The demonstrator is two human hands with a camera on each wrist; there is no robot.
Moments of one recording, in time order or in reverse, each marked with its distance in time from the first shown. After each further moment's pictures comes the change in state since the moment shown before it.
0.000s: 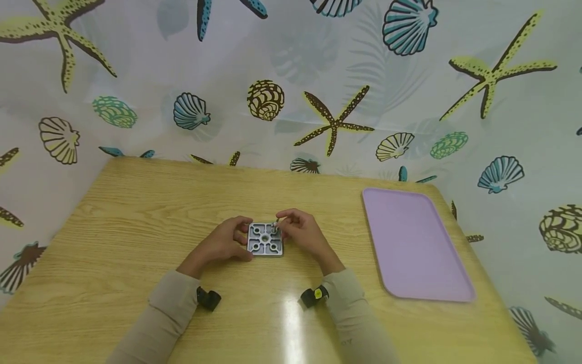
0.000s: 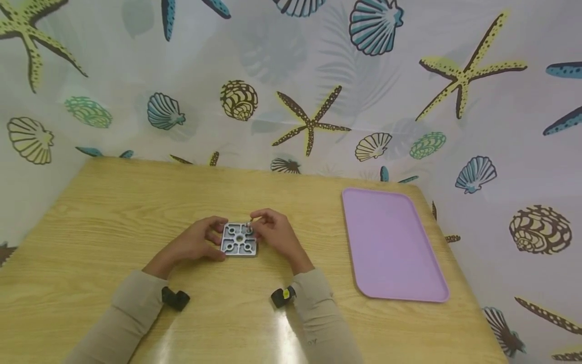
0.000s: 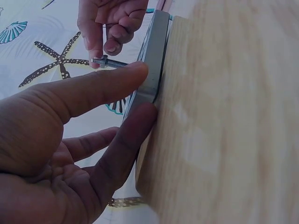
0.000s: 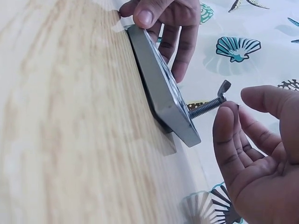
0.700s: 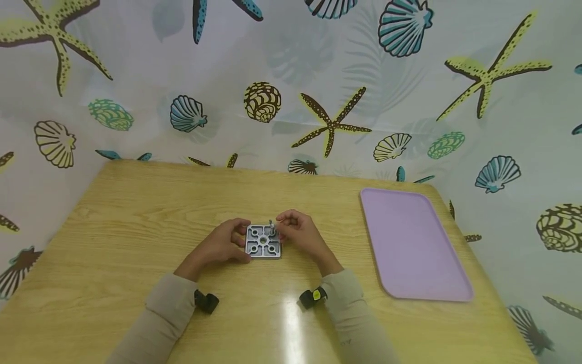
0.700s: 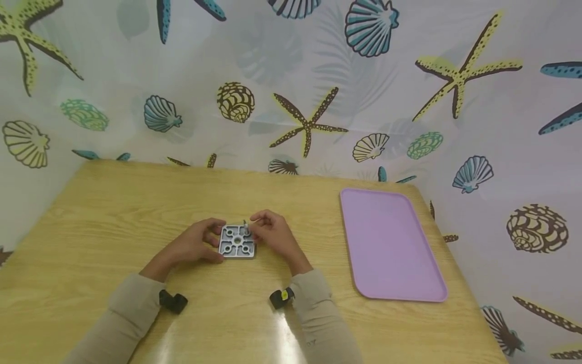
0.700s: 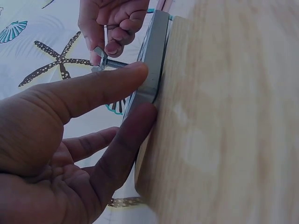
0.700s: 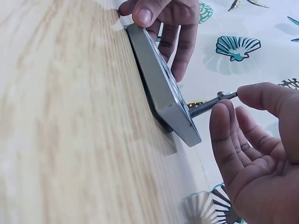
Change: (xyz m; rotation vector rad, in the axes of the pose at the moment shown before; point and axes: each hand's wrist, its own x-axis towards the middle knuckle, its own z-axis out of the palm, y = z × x) left_hand 0.002 0.002 0.000 0.002 0.000 -0.037; right_hand 0.002 0.001 -0.002 0.050 -0.014 0.001
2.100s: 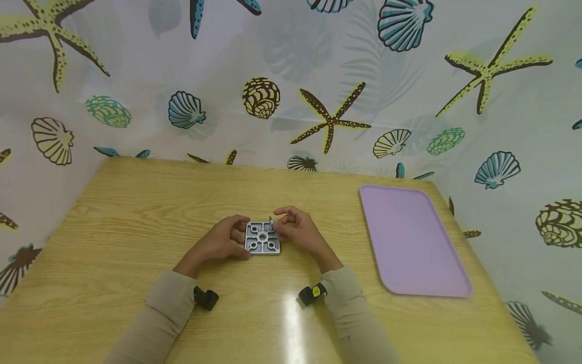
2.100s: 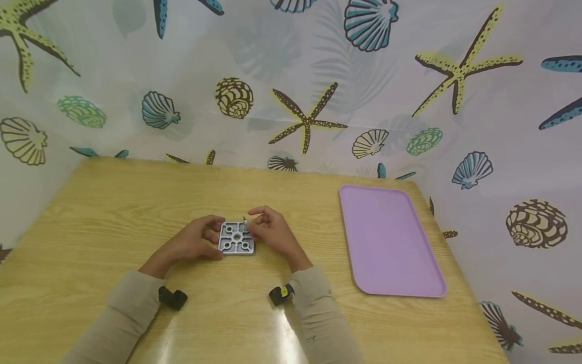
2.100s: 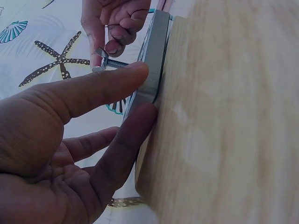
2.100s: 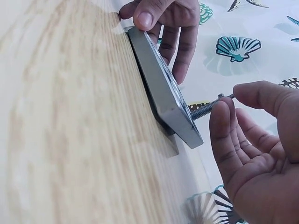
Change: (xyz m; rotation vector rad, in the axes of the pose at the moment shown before) left_hand -0.002 -0.001 0.000 0.029 0.001 0.034; right_hand -0.001 0.001 0.001 0.034 -0.035 0.015
